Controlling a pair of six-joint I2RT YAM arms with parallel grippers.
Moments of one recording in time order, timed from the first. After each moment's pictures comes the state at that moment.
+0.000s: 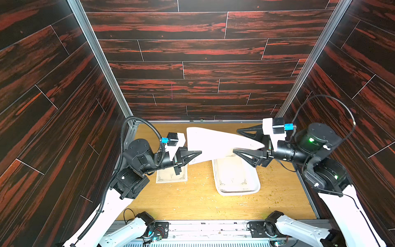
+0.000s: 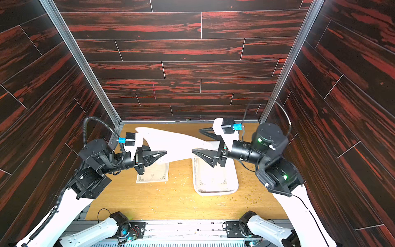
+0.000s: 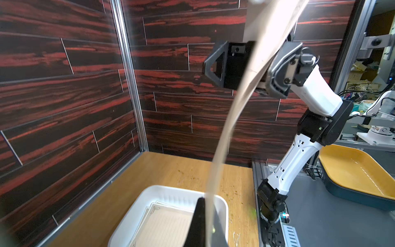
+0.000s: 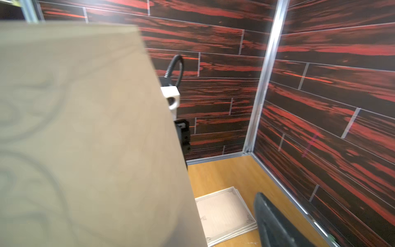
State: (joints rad) left arm -0.58 0.91 1.18 -0.22 0.75 -0.01; right arm 0.63 1.05 1.62 -0.56 -0.74 -0.07
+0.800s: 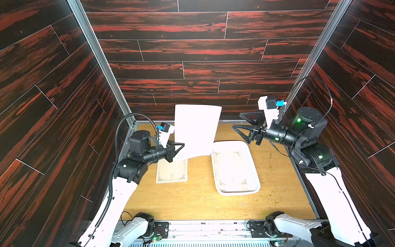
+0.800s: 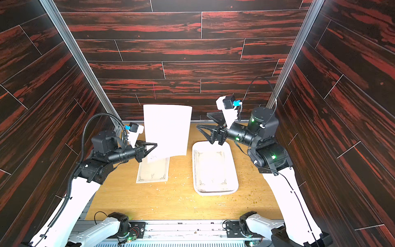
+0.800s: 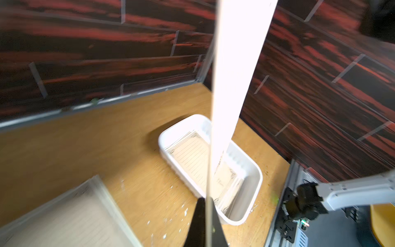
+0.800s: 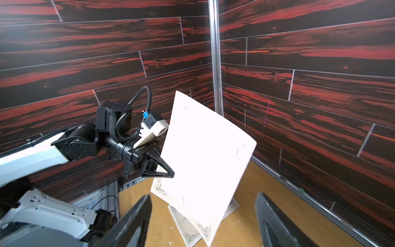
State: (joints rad) left arm -0.21 1.03 1.16 -0.54 0.68 -0.15; right arm 0.44 1.17 1.67 -0.53 -0.63 0.07
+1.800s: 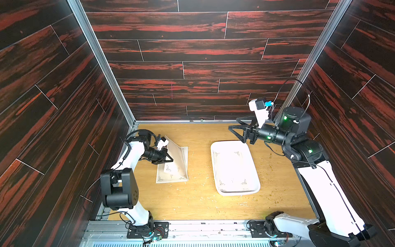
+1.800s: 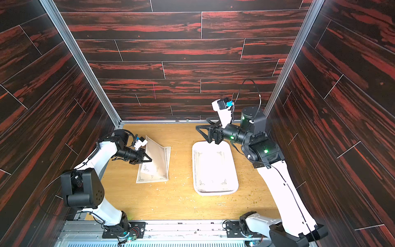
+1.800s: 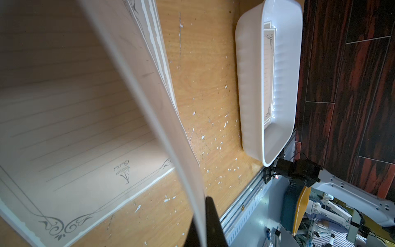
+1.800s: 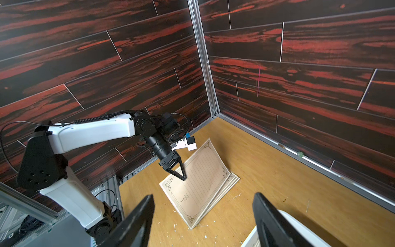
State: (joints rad) left arm 0.08 1.67 1.29 -1.11 0.82 0.15; right arm 0.44 1.23 1.65 -0.62 -0.58 0.11
